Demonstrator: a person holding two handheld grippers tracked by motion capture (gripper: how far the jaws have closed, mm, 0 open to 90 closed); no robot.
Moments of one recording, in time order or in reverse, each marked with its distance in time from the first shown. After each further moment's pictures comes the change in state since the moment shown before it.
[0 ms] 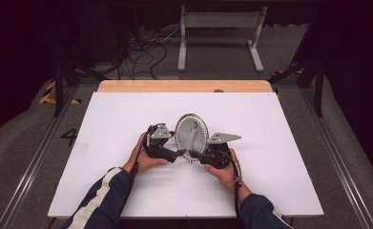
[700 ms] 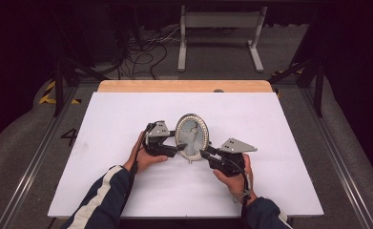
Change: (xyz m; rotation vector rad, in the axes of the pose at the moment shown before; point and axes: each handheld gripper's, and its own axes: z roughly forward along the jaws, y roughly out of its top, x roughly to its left) left arm -0.001 0.007 -0.011 -0.075 0.007 0.025; right arm 0.020 -0.004 -0.046 -0.102 -0.190 -0.054
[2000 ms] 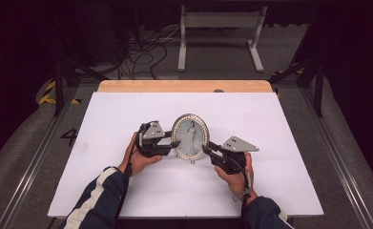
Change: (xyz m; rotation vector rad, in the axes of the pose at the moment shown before) left arm -0.009 0.005 -0.025 0.023 0.099 0.029; right arm -0.005 0.001 0.001 -0.045 -0.052 -0.018
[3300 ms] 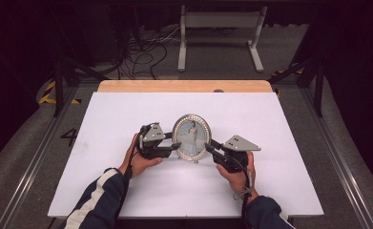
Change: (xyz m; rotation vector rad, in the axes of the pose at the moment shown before) left arm -0.005 0.000 -0.002 -0.040 -0.007 -0.011; right arm -0.005 0.000 -0.003 -0.013 -0.044 -0.002
